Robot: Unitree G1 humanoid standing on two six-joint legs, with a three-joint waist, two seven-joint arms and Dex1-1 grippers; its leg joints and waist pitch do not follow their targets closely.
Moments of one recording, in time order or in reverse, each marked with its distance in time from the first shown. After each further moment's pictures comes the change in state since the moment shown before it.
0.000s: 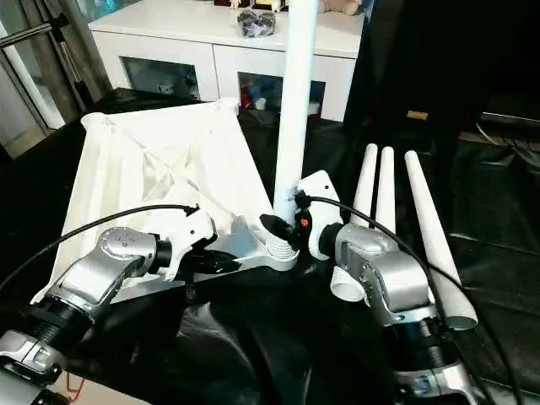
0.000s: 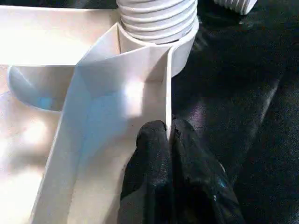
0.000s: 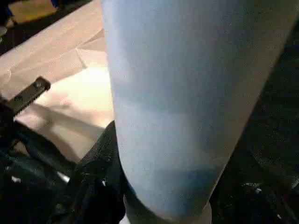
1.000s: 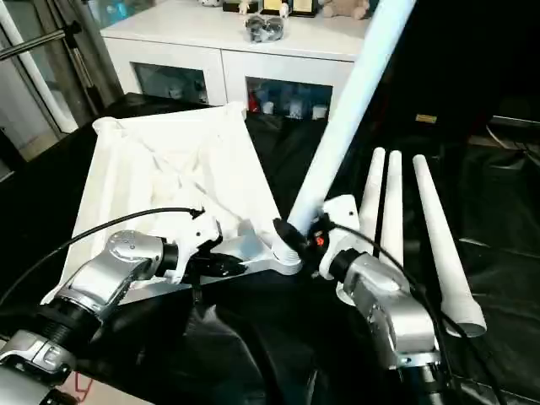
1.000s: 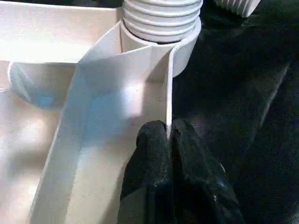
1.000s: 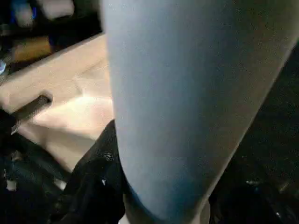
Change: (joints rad) left arm -0.007 -0.039 0.002 0.056 0.000 -0.020 0.002; right arm 0.200 0.000 0.021 -0.050 -0.054 -0.317 -0.011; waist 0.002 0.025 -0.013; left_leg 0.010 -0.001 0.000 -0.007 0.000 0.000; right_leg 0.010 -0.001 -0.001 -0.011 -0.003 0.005
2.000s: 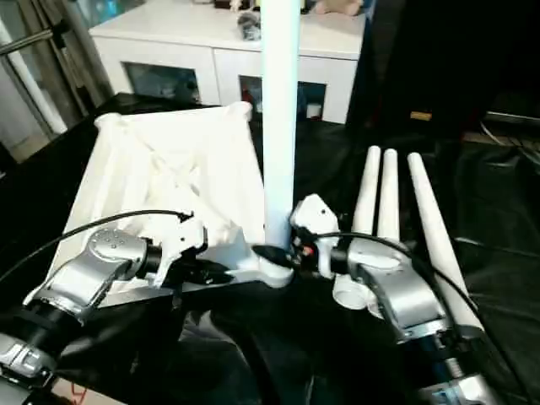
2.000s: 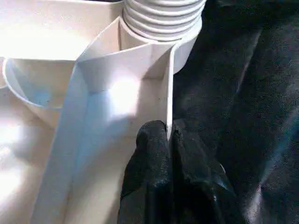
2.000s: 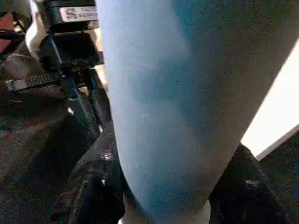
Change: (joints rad) left arm 0.026 0.084 -0.005 -0.072 0.002 0.001 -0.137; right arm -0.124 -0.148 0.116 0.131 -0.016 -0.106 0.428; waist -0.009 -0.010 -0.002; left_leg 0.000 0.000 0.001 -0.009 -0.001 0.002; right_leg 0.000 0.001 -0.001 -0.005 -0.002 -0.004
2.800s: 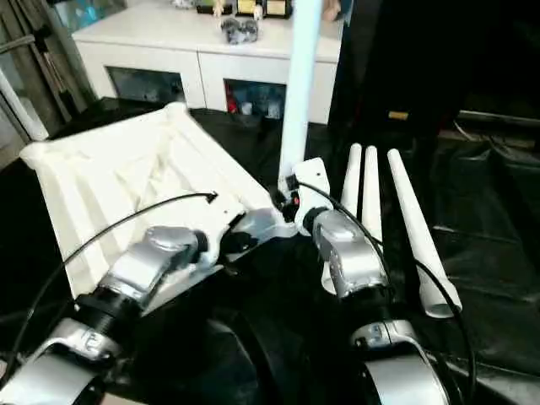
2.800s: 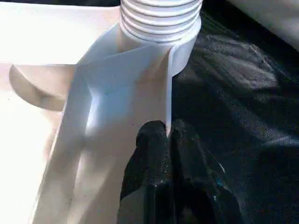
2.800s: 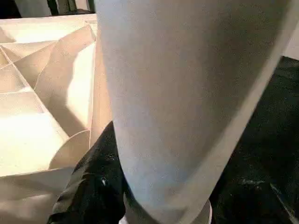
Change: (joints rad) left arm -0.101 -0.306 0.089 0.091 0.073 0.282 0.542; right arm -0.270 0.323 -0.178 0.477 -0.108 -0.023 -0.641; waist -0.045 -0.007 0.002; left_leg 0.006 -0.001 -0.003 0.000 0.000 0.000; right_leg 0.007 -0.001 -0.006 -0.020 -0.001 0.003
